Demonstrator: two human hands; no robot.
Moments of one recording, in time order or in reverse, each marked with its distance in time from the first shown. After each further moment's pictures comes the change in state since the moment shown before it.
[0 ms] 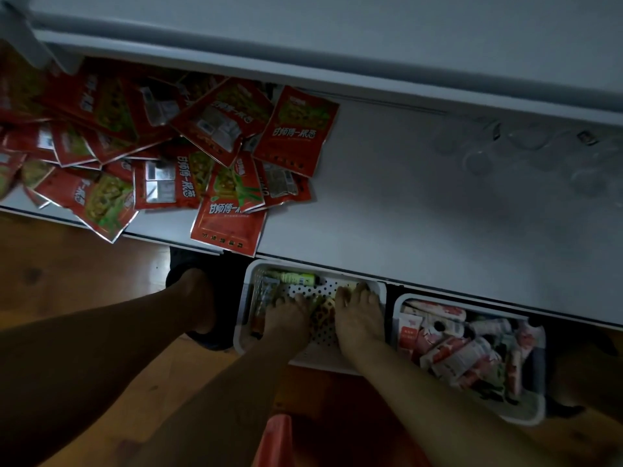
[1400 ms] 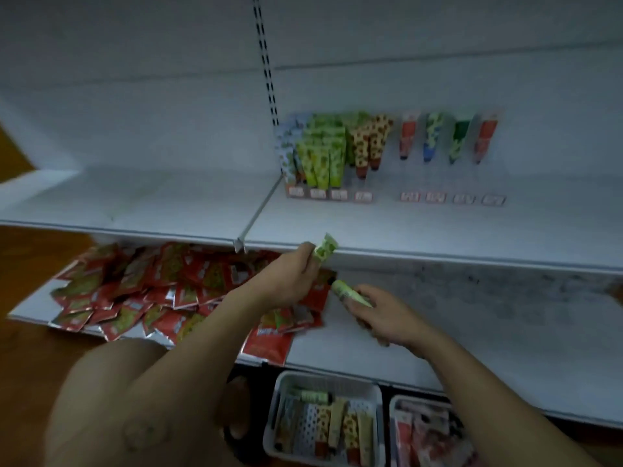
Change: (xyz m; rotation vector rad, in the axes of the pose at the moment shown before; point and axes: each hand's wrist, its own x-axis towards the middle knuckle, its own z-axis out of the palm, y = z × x) left_hand -0.258 -0.033 -0.249 -0.449 0.838 0.442; right_hand -0.196 0.072 -0.188 1.185 0.465 -0.400
